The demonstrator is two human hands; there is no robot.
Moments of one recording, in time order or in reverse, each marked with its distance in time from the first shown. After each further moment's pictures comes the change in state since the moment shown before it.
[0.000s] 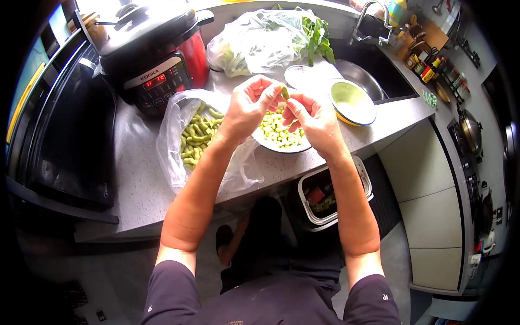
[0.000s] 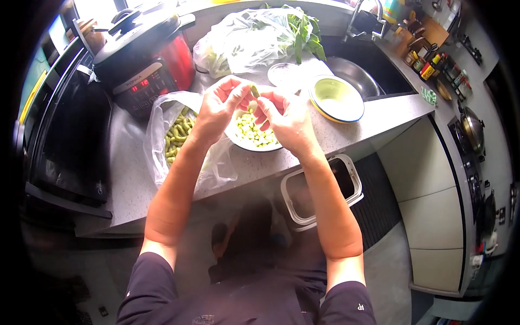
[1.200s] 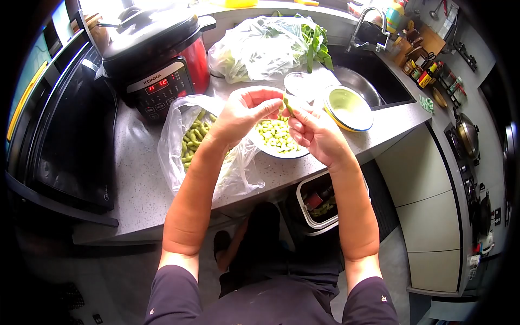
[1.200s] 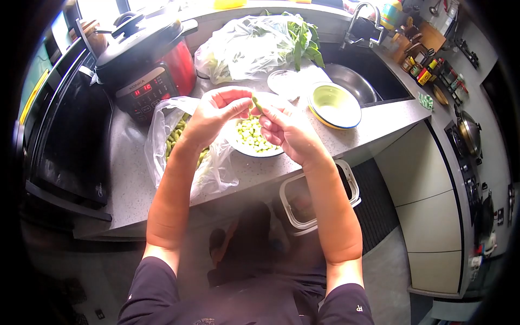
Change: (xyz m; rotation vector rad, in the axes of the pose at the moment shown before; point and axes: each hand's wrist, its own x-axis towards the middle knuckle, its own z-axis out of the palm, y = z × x) left_hand -0.002 0.015 -0.014 -0.106 -0.124 -0.125; right_hand -0.005 -0.009 -0.008 0.493 -0.126 0.294
